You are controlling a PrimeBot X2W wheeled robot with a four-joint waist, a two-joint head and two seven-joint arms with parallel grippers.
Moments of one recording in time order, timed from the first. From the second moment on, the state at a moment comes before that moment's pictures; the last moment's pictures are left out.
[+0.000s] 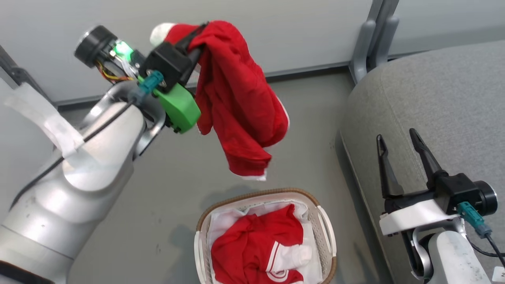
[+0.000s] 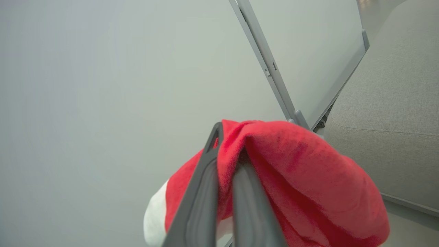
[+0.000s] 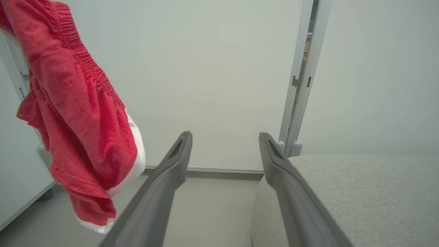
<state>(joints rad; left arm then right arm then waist) -0.98 0.34 -0.81 0.47 -0.32 -0.13 -0.15 -0.15 -0.05 0.01 0.06 0.07 0.13 -0.26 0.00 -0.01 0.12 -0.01</state>
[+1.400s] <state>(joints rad) -1.04 0.27 -0.94 0.39 -0.45 -0.11 -0.16 -0.60 -0.05 0.37 0.40 0.05 0.13 -0.26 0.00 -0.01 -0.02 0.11</state>
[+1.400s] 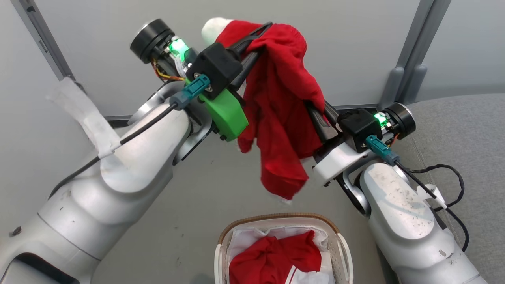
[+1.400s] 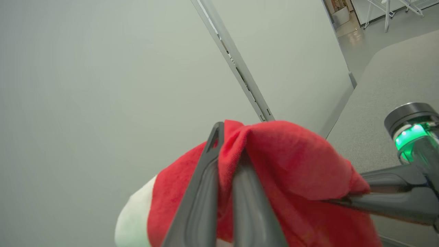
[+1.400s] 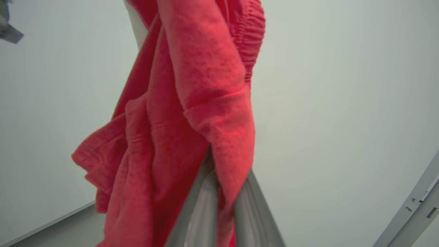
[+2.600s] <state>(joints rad) -0.29 0.19 -0.56 0.29 -0.38 -0.08 -0.26 -0.55 -0.05 0.19 0.41 -0.03 0.13 -0.26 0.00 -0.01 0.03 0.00</state>
